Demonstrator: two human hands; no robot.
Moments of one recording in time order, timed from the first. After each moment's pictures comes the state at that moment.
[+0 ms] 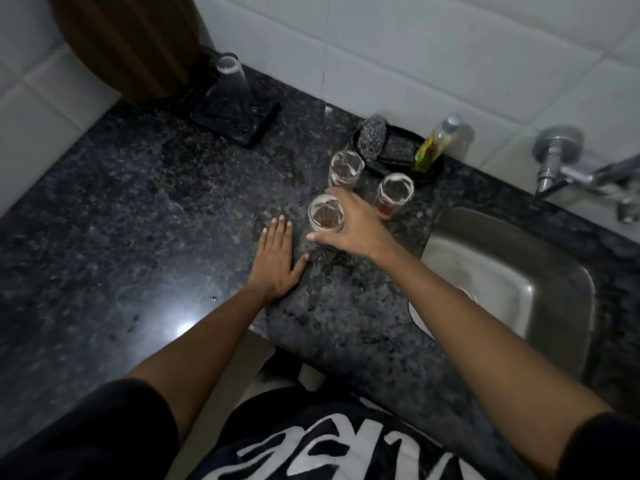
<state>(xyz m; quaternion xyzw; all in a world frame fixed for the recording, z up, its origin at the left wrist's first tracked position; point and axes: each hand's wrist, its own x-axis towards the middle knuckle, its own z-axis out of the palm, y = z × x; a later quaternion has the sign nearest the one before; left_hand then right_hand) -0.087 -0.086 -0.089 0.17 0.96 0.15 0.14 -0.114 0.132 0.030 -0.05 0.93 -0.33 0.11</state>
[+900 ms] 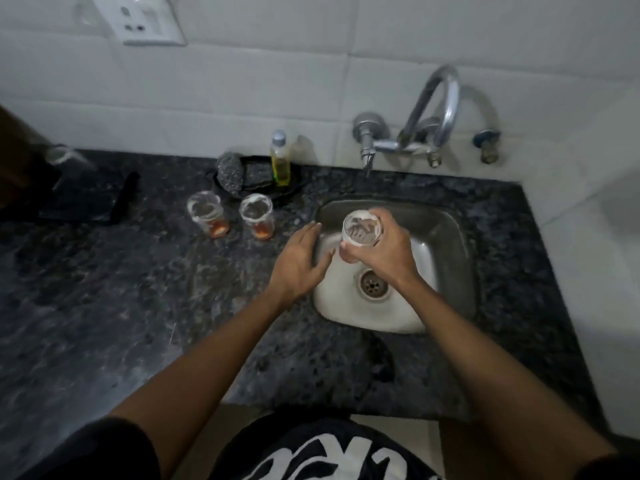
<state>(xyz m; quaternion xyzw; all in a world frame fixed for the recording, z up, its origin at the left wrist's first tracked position) -0.048 0.164 0.004 0.35 0.86 0.36 0.10 0.049 0.343 0.051 0.29 0.84 -0.43 -0.15</state>
